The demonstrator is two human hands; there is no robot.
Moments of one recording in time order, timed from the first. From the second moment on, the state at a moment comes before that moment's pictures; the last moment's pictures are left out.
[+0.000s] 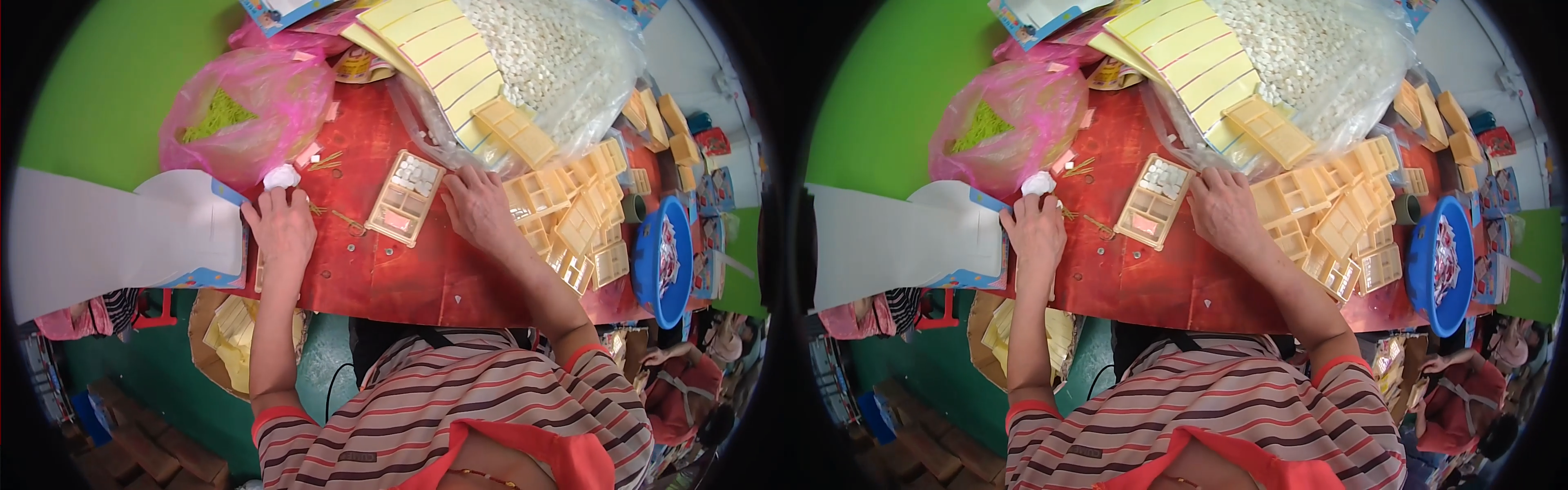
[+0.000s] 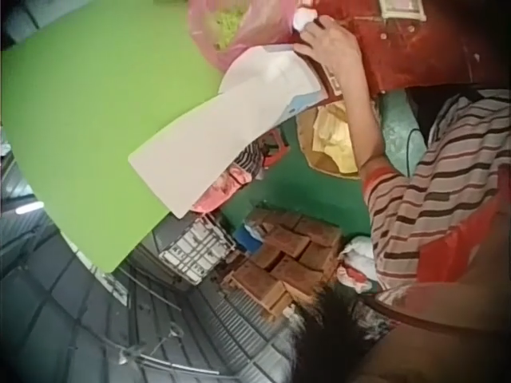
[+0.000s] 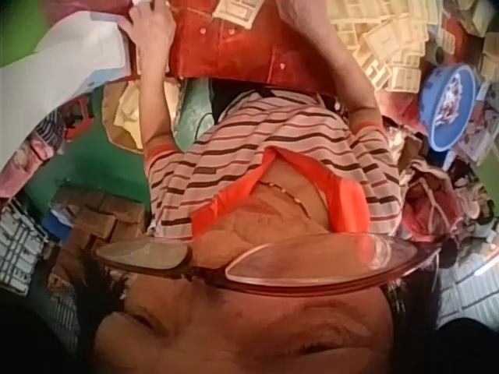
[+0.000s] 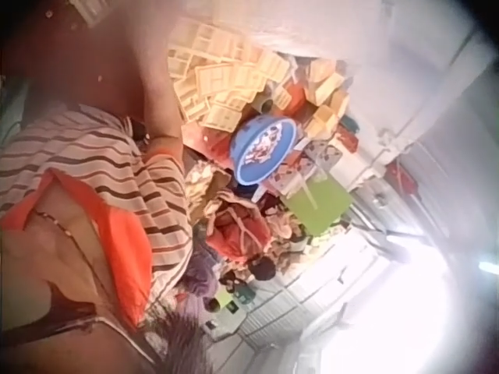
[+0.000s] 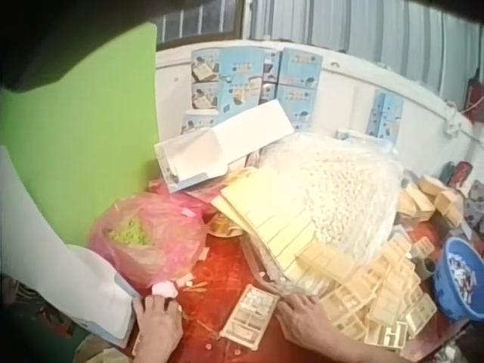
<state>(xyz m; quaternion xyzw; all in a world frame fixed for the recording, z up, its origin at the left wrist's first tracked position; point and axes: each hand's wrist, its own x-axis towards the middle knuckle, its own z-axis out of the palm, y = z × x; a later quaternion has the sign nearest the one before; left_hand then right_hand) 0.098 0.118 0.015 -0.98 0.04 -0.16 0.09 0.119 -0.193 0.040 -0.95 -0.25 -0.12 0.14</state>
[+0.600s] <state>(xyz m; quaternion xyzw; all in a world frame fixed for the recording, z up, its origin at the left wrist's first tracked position) 0.082 -0.053 0.028 -0.91 0.23 -0.14 -0.31 0.074 -0.236 0.036 -0.91 -0.19 -0.14 0.33</state>
